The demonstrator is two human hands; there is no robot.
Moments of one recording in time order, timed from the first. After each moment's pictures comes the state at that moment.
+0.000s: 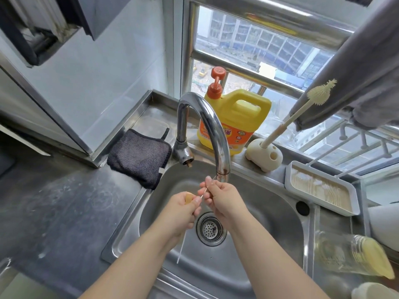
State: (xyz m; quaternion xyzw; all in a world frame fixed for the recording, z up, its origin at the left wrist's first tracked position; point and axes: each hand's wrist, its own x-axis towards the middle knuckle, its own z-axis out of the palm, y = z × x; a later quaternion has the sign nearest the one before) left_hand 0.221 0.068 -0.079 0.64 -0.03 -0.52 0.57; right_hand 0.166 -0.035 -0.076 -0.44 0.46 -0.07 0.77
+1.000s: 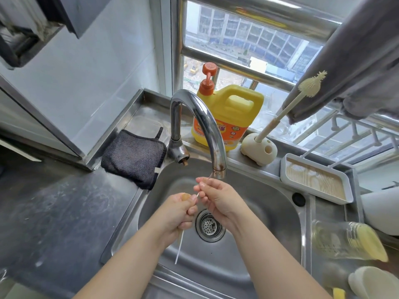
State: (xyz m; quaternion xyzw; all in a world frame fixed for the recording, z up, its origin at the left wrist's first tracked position) left_hand 0.228 0.072 -0.078 0.55 0.02 -0.60 0.59; right_hand 0.159 -0.033 -0.077 -0.37 0.43 -0.09 0.82
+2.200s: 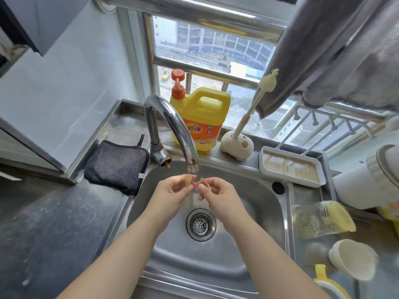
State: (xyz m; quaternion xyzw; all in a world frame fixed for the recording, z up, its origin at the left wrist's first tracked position) left_hand 0.223 0.050 -0.075 0.62 -0.21 -0.43 0.62; right_hand 0.114 -0.032 -0.061 -0.63 0.42 -0.15 0.63
